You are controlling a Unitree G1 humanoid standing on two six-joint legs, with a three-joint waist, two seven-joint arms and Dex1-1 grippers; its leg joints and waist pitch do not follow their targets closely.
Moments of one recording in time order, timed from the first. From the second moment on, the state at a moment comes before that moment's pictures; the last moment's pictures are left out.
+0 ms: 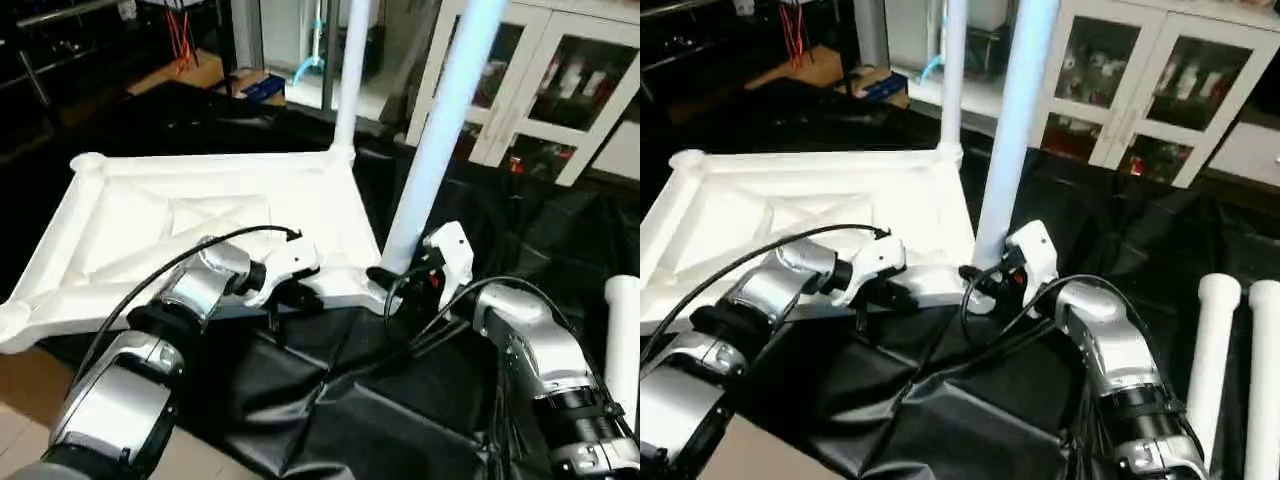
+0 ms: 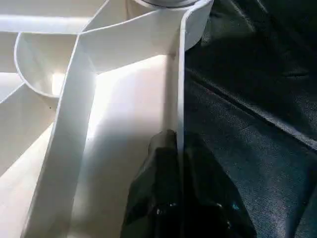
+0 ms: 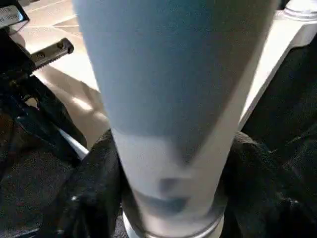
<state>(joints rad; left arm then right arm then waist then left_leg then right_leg) -0.79 0.29 -0.33 0.89 0.15 0.05 -1.19 -0.38 -0.32 0.09 0.32 0.22 0.30 0.75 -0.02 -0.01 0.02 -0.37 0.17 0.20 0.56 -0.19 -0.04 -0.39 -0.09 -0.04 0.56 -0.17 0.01</state>
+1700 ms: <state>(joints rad) -0.73 0.30 -0.38 0.75 0.15 -0.04 -1.30 -0.23 -0.55 0.00 0.02 0.35 0.43 0.98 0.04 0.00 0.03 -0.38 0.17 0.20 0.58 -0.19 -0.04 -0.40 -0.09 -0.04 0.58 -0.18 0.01</state>
